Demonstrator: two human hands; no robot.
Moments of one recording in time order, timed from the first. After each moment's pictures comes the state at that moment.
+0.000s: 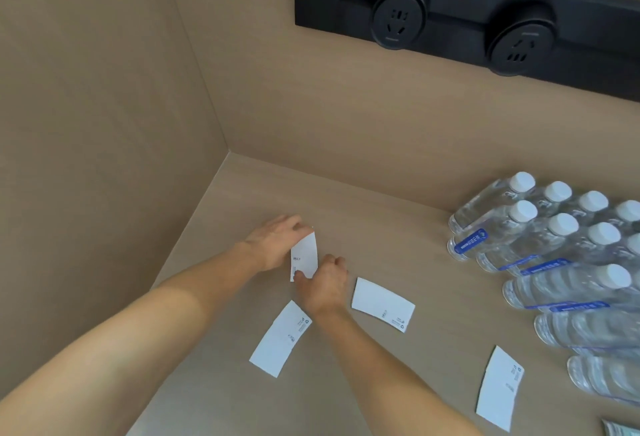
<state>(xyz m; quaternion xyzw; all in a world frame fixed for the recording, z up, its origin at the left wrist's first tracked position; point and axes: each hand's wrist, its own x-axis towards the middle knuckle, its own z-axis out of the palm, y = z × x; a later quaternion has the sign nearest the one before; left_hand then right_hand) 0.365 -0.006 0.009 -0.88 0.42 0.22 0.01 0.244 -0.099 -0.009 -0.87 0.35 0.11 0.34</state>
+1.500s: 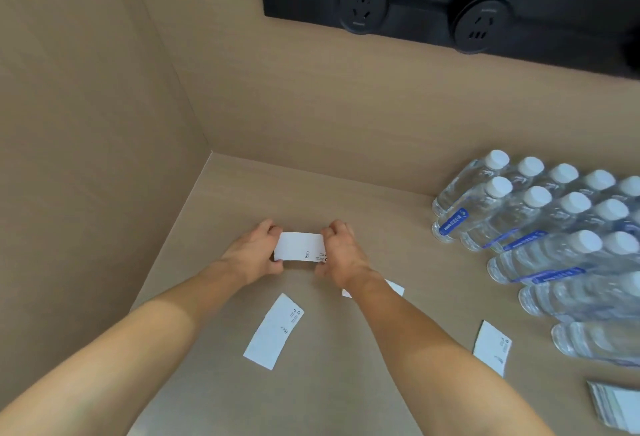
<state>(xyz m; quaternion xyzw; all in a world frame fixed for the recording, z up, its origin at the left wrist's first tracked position) 0.335 0.005 0.011 -0.92 0.31 0.23 -0.07 0.252 -0.175 -0.001 -0.96 0.12 0.14 0.22</state>
